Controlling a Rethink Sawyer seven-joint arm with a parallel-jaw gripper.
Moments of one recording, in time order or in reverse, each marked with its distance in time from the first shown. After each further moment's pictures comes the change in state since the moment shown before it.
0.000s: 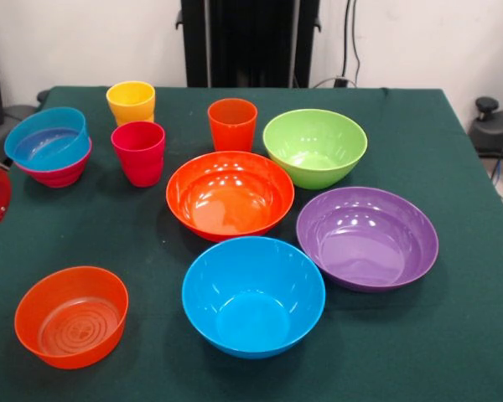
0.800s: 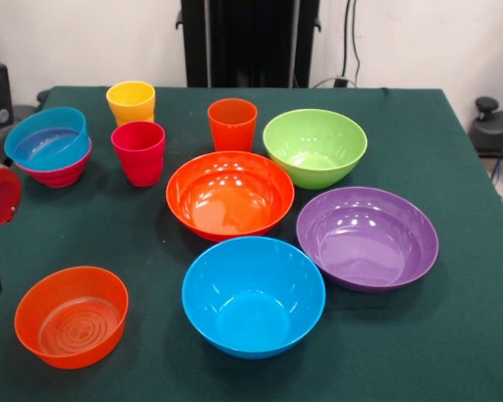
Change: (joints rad) arm 0.033 0.000 -0.055 -0.001 0.032 0.000 0.000
